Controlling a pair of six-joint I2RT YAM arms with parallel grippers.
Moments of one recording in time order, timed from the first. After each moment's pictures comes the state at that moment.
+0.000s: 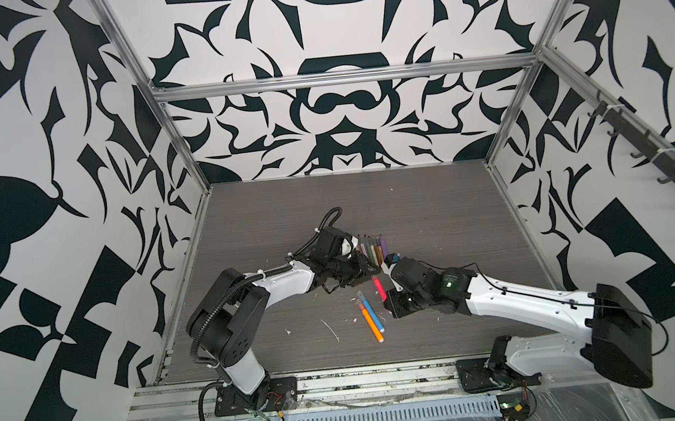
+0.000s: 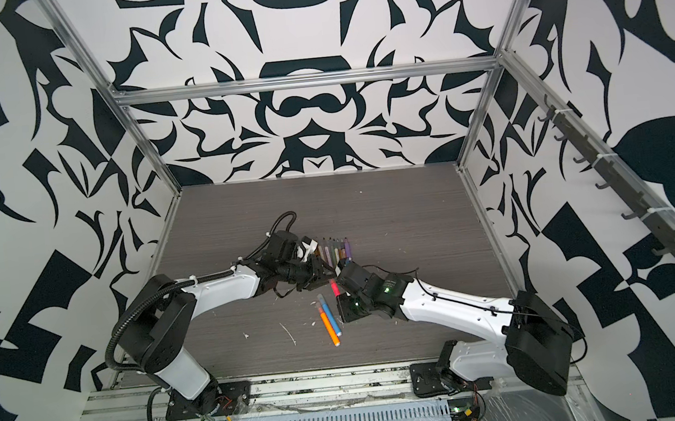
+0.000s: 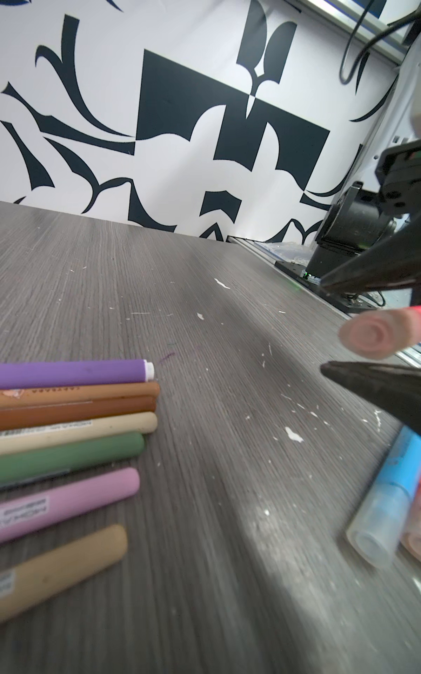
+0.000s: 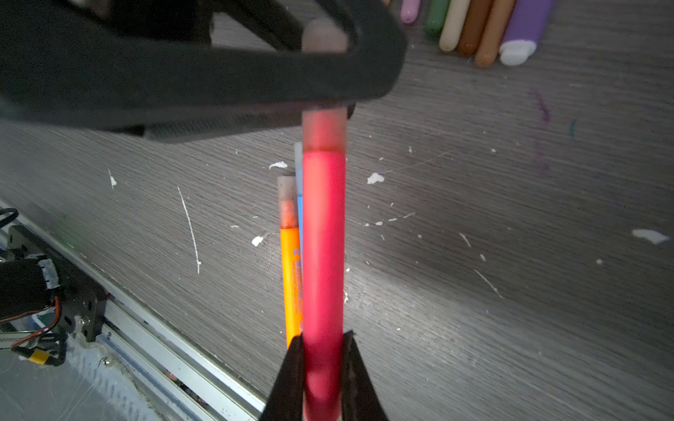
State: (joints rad) left arm -0.70 1.69 0.88 0.06 0.65 -1.02; right arm 0.94 1.25 0.77 -0.53 -0.08 0.69
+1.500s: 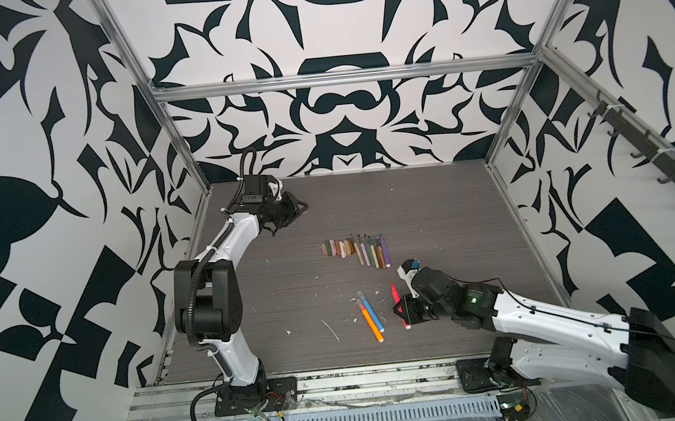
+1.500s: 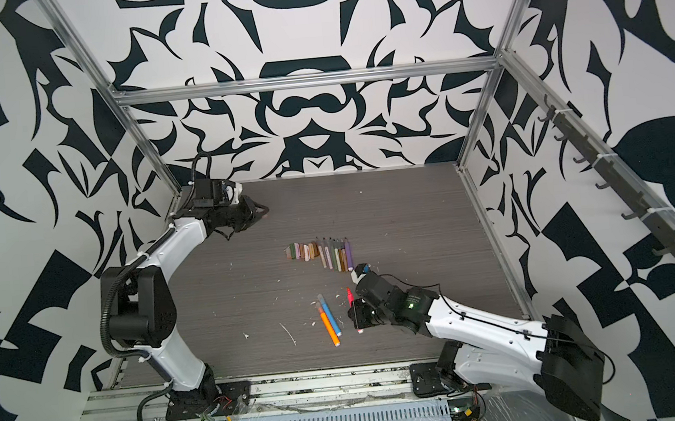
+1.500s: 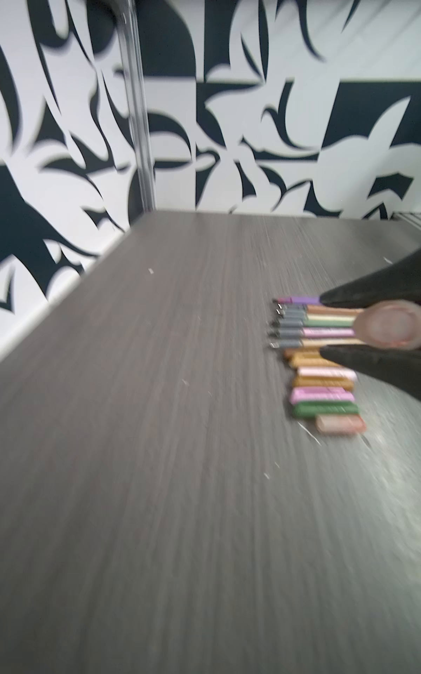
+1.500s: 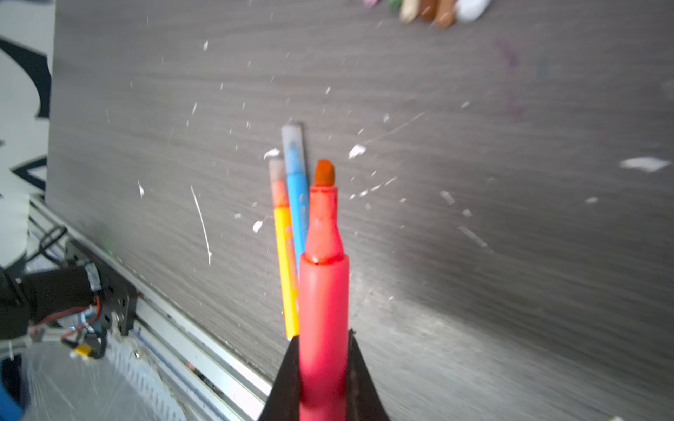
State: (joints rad) left arm -0.17 1.77 1.34 -0.40 0.59 -0.64; right arm 0.88 1.02 0.58 -0.45 -0.09 0.80
